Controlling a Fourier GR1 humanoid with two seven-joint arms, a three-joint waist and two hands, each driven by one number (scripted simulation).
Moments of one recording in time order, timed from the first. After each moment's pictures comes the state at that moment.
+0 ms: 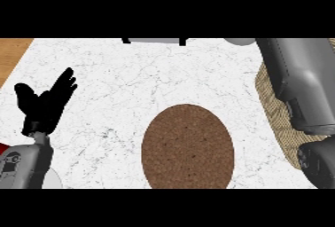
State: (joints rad) left arm -0.27 0.25 0.14 -1.38 0.05 -0.06 0.23; right arm -1.40 -0.20 -0.41 -0.52 1.88 -0.52 1.27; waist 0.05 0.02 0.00
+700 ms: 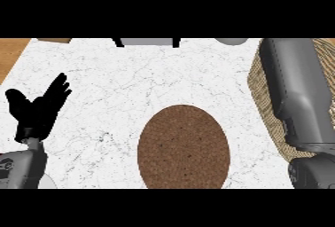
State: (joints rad) left arm -0.22 0.26 0.16 -1.38 0.06 -0.06 0.23; right arm -1.20 -0.16 -0.52 -0.67 1.95 -0.56 1.22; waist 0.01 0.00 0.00
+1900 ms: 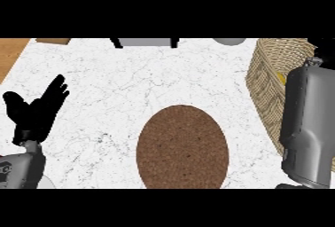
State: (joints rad) left arm -0.20 0.26 0.17 -1.41 0.05 -0.06 0.24; right arm -0.93 -0.04 -0.72 -1.17 2.02 -0.78 1.13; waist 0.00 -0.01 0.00
